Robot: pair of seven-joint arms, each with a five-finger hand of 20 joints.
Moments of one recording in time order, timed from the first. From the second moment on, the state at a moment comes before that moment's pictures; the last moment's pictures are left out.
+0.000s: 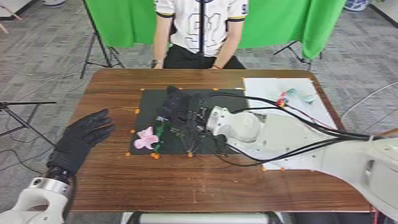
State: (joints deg) left arm 129.0 -53.4 -101.0 -120.4 45.5 5.2 7.1; right arm -29.1 -63.9 -4.5 -73.7 -127.0 30.4 -6.4
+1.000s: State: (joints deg) left arm 129.3 -53.3 -101.3 -120.4 45.5 5.4 7.1; right arm -28.0 -62.5 -3.4 -72.1 -126.0 24.4 -11.1
